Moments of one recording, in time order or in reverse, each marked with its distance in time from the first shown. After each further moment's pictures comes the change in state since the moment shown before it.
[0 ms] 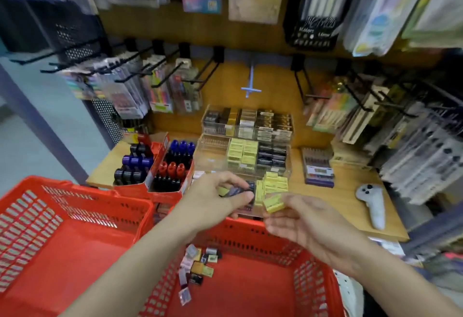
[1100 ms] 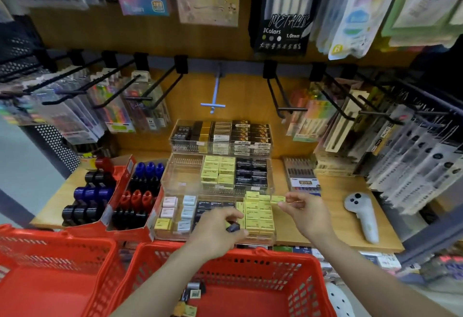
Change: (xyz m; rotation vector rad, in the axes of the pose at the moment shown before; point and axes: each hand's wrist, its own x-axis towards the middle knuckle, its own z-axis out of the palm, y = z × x) left_hand 0.109 -0.064 0.064 0.373 -0.157 0.003; right_hand 0.134 0.012 -0.116 -0.916 0.676 -0.418
